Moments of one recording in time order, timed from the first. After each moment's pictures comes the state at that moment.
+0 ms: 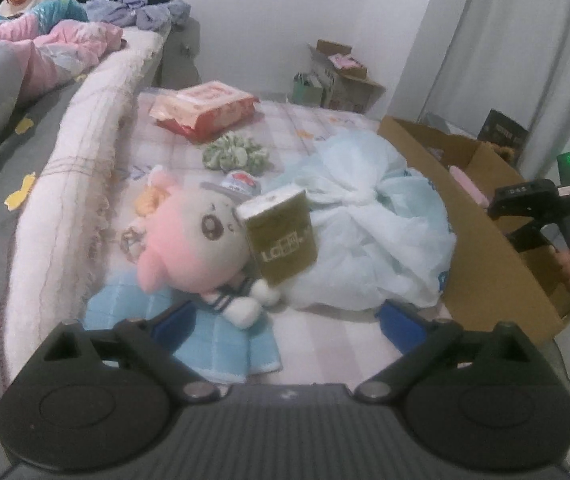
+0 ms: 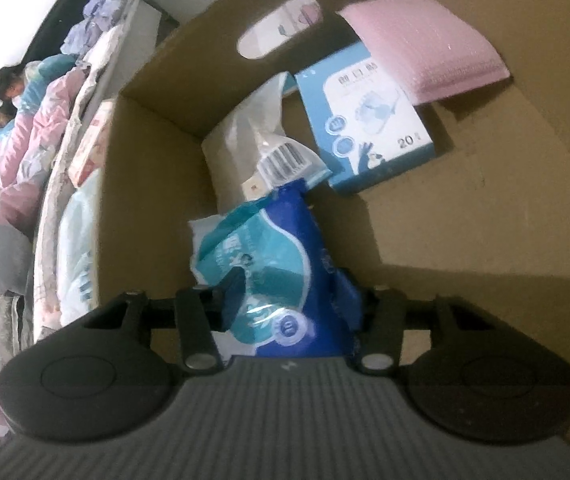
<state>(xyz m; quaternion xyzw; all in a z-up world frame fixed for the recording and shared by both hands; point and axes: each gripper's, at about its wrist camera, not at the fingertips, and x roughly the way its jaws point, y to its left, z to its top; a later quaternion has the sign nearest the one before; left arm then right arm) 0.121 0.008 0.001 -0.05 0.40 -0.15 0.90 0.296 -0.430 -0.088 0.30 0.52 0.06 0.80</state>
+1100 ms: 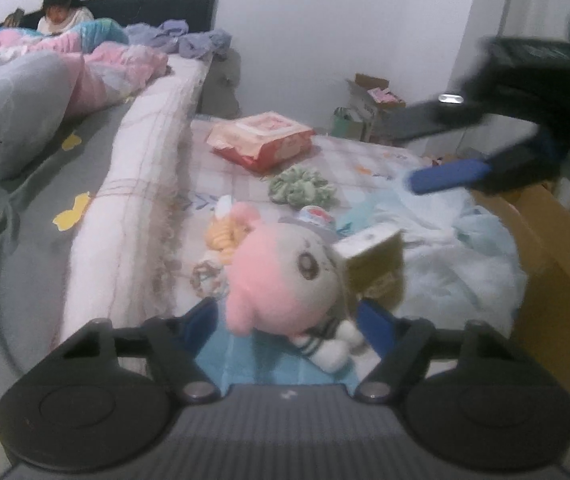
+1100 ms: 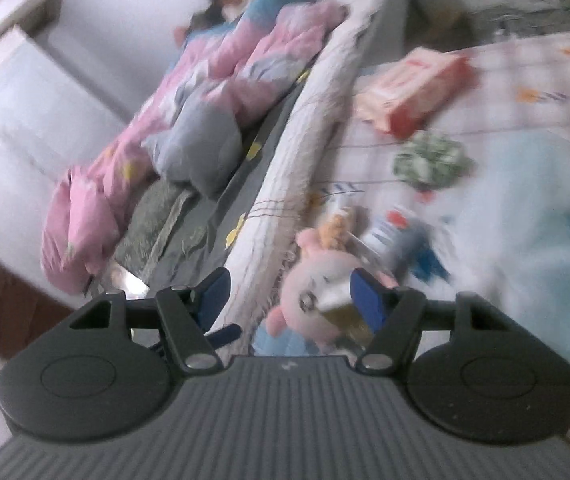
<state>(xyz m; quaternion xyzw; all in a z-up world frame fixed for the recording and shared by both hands) 0.148 0.051 -0.016 -0.05 0.36 -0.09 0.93 0.294 -0.172 0.038 0.19 0.46 0.36 0.79</state>
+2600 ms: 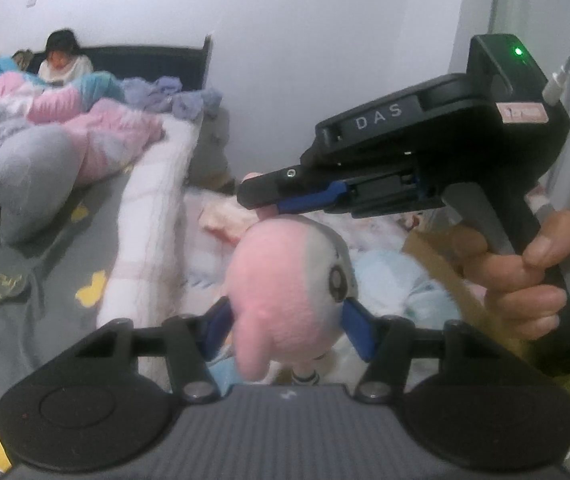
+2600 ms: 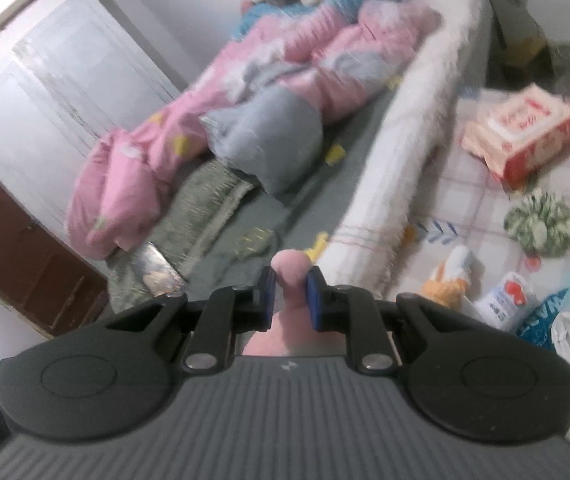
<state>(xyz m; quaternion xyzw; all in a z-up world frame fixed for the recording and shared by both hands) 0.102 0.053 0.069 -0.06 0.27 -0.11 0.95 0.292 -0.095 0.099 0.15 0.40 0.44 0.79</state>
